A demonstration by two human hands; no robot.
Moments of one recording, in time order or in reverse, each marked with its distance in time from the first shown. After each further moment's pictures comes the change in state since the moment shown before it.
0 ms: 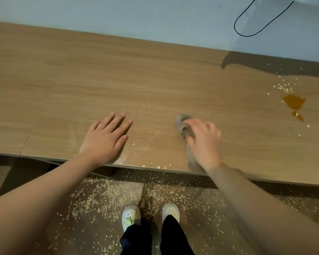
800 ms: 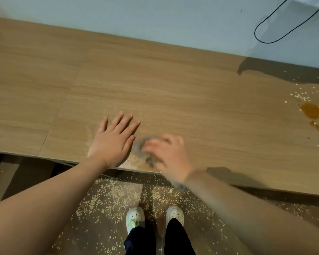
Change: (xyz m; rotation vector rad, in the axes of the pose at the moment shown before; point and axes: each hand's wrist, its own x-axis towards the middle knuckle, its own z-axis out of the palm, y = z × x) left_hand -0.001 -0.020 -0.001 -0.019 -0.002 -0.013; right_hand -0.004 -0.087 0.041 0.083 -0.169 -0.546
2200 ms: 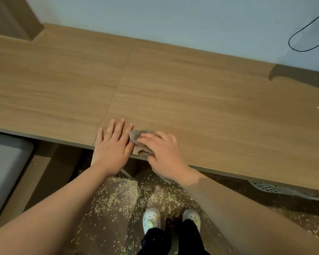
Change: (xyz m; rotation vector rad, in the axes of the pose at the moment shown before) left_hand -0.075 -0.083 0.002 -0.038 -0.062 -0.249; right_hand 0.057 -0.108 0.039 0.017 -0.077 0.045
